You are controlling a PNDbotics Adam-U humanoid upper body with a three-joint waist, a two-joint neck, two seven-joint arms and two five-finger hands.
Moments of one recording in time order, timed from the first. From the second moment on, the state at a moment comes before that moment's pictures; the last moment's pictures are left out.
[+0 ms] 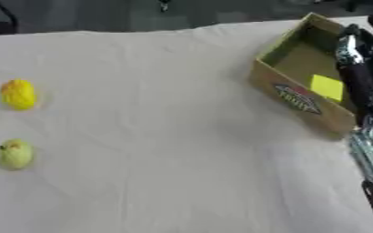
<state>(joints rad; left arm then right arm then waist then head) -0.26 0.38 0.01 -1.70 0.17 -0.07 0.71 -0.13 -0.57 -0.12 -1.98 -0.19 0.06 -0.53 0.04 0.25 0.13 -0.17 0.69</state>
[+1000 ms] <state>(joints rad) -0.27 0.42 0.01 -1.69 0.38 -0.08 0.52 -0.13 -0.58 -0.12 -1.98 -0.26 0.08 -0.47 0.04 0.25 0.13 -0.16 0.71</state>
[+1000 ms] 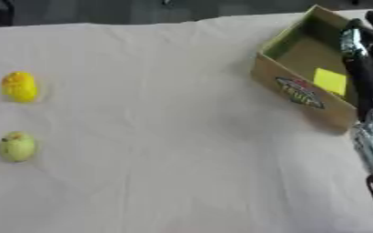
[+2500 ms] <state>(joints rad) -0.26 0.42 0.02 -1.69 0.22 -0.07 0.64 -0.12 -0.58 -0.12 -1.98 -0.22 0.10 -0.45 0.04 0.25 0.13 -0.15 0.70</state>
